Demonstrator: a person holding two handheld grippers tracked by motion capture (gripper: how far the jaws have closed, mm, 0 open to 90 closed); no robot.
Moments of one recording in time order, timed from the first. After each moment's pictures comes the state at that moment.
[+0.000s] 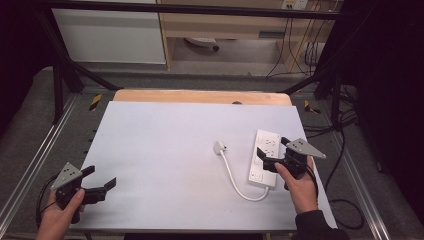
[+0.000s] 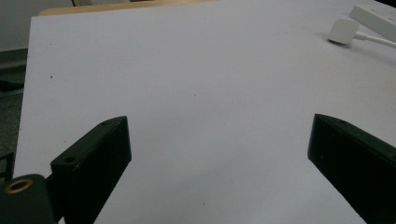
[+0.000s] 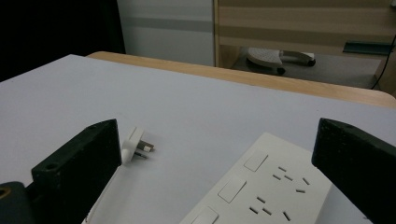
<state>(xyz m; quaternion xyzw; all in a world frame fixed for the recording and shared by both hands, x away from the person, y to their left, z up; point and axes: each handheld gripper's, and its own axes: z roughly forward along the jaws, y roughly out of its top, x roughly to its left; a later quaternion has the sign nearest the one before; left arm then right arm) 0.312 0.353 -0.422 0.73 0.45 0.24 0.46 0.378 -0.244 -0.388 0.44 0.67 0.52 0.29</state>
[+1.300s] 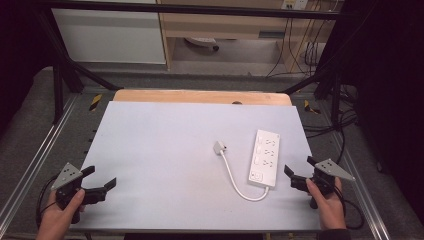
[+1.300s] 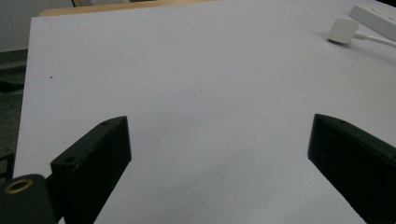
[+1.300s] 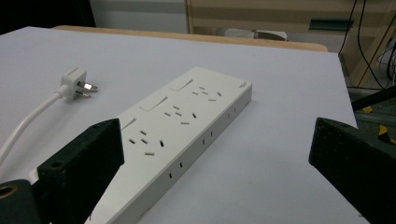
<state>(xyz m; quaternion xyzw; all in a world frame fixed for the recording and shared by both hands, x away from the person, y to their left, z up) 0.312 0.353 -0.422 0.73 0.45 0.24 0.46 0.344 -0.326 -0.437 0.47 0.67 0.49 0.30</state>
